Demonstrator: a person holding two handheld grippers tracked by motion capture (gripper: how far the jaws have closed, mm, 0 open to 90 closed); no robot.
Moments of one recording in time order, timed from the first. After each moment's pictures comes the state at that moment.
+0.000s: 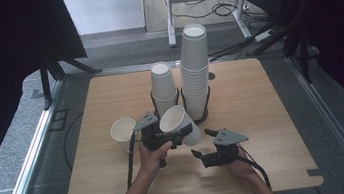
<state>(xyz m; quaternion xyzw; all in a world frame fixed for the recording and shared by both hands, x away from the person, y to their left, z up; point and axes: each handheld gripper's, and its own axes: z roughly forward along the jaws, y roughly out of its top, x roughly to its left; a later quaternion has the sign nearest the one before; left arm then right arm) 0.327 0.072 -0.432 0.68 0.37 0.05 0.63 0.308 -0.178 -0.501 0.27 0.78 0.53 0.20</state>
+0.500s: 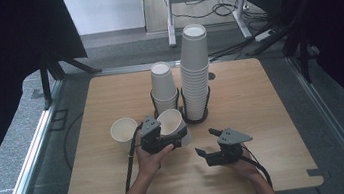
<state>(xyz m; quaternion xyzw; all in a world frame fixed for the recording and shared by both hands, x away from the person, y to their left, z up) 0.325 0.073 -0.450 0.71 0.40 0.15 0.56 0.309 -0.189 -0.503 0.28 0.78 0.52 0.21</state>
